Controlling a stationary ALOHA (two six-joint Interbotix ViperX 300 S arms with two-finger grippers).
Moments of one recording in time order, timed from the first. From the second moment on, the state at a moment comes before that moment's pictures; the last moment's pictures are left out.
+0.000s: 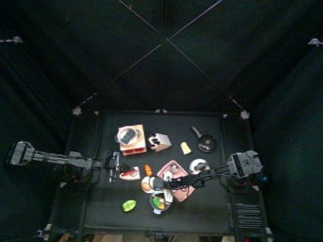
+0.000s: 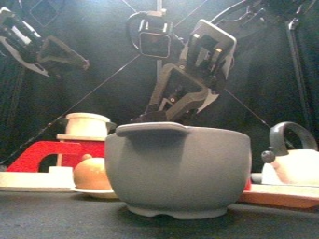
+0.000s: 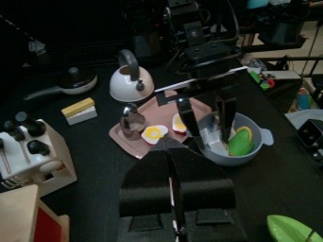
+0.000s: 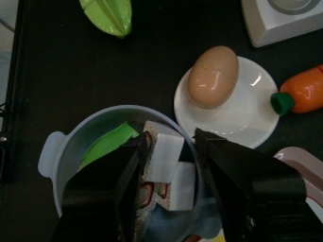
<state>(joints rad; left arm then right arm) -0.04 -0.70 1.19 0.08 -0.30 0.00 0.17 0.21 0.45 0.08 0.11 0.13</state>
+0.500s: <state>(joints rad) -0.04 -0.70 1.19 0.08 -0.30 0.00 0.17 0.21 0.42 0.06 0.16 0.13</state>
